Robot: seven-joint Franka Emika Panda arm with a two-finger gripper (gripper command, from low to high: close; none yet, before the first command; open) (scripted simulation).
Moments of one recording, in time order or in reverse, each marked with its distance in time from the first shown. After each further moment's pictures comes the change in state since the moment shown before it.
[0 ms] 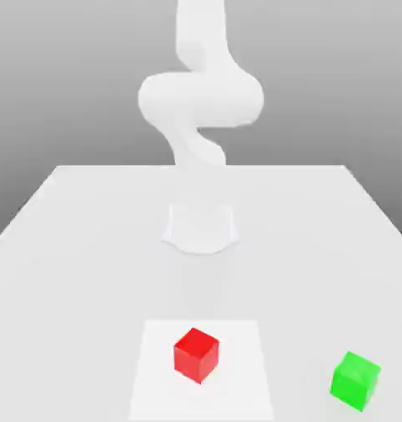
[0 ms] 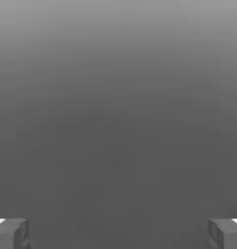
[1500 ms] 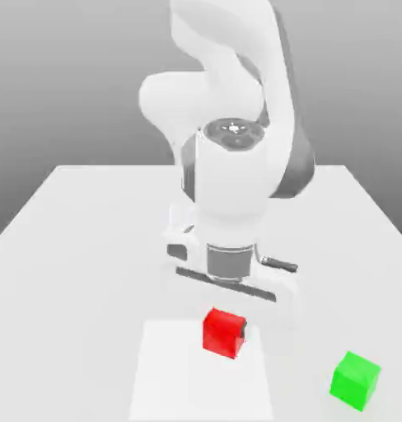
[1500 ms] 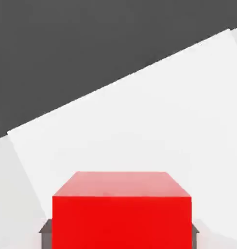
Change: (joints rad) arm 0.023 0.823 0.198 -0.226 -0.061 0.326 0.352
